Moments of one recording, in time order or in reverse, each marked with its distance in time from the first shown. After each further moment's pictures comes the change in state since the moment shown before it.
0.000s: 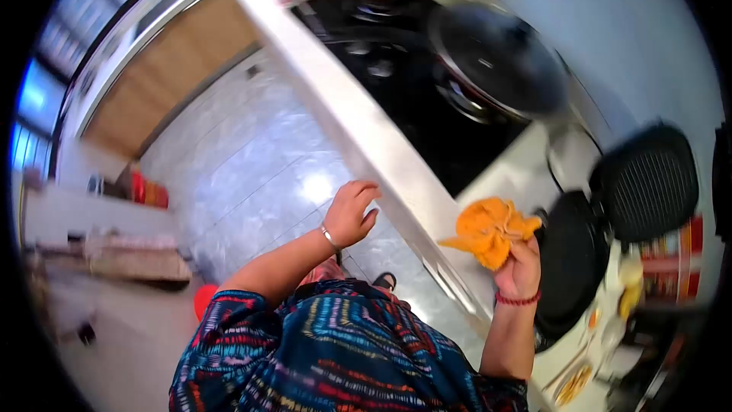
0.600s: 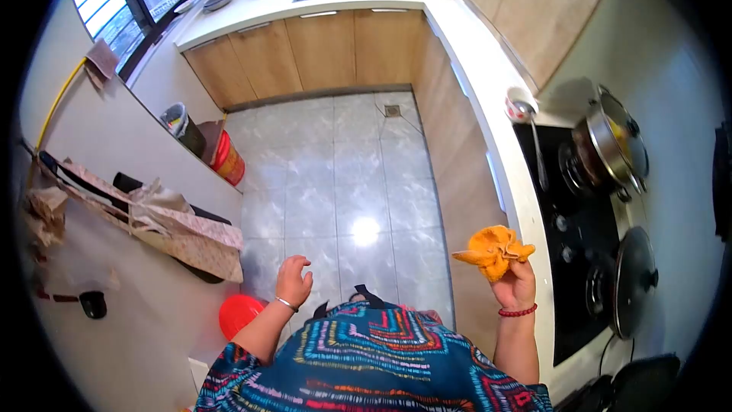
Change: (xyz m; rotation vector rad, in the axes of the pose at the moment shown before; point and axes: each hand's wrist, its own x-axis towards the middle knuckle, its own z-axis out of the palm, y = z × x) left_hand -0.251 -0.224 -0.254 0.365 0.421 -0.827; right_hand 0.204 0.216 0.264 0.049 -0.400 0.379
